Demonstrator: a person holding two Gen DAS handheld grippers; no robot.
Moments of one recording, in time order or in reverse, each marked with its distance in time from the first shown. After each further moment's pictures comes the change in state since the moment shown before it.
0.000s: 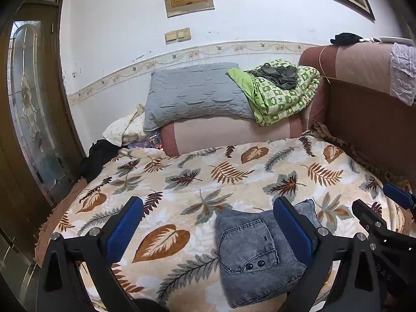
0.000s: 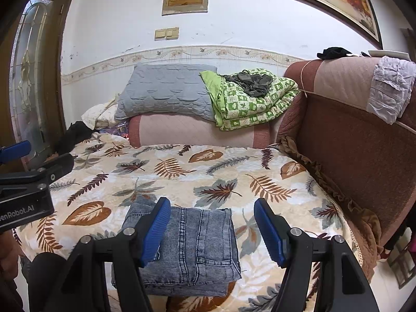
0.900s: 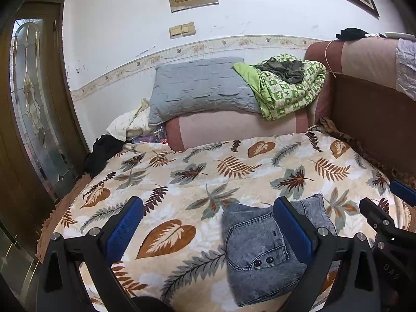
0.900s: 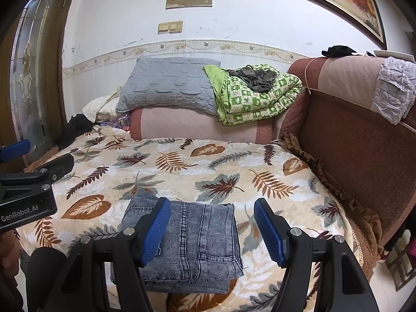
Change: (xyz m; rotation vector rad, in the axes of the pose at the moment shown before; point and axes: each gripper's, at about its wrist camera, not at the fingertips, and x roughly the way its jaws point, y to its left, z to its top) left arm 0.011 0.004 -0.009 -0.001 0.024 0.035; right arm 0.009 0.005 -0.004 -0.023 0.033 0.010
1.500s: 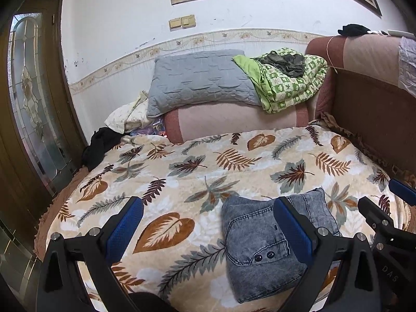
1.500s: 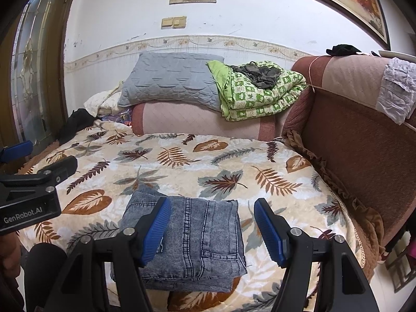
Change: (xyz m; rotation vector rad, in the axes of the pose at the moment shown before) left arm 0.010 0.002 -0.006 -0.010 0.037 -0.013; right arm 0.007 0.006 -0.004 -0.018 0.019 0.005
